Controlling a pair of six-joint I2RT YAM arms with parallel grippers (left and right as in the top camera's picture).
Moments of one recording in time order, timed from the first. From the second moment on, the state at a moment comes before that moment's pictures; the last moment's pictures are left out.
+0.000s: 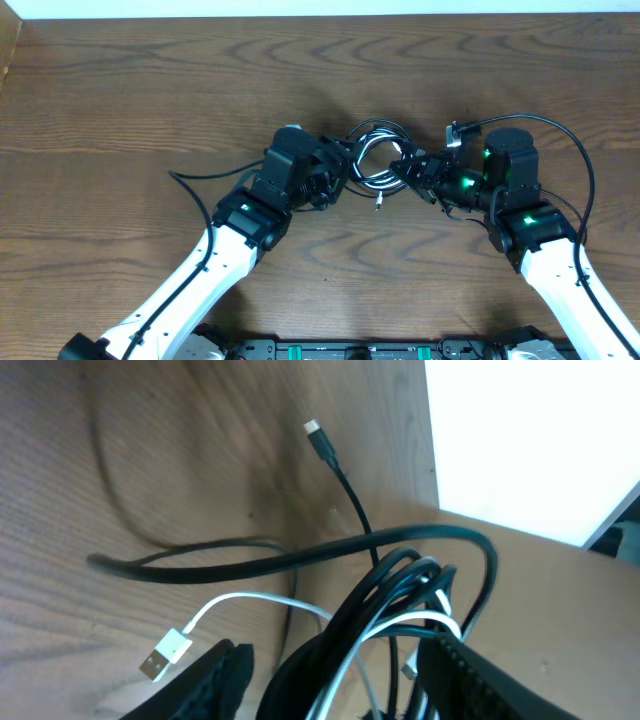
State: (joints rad) left arm -0.56 1.30 0.86 -0.15 0.24 -1.57; right arm 0.25 1.18 0.74 -0.16 -0.71 1.08
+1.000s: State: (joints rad) left arm -0.58 1.32 0.86 -0.38 0.28 -0.86; right arm 0.26 1.18 0.74 -0.48 -0.55 1.06
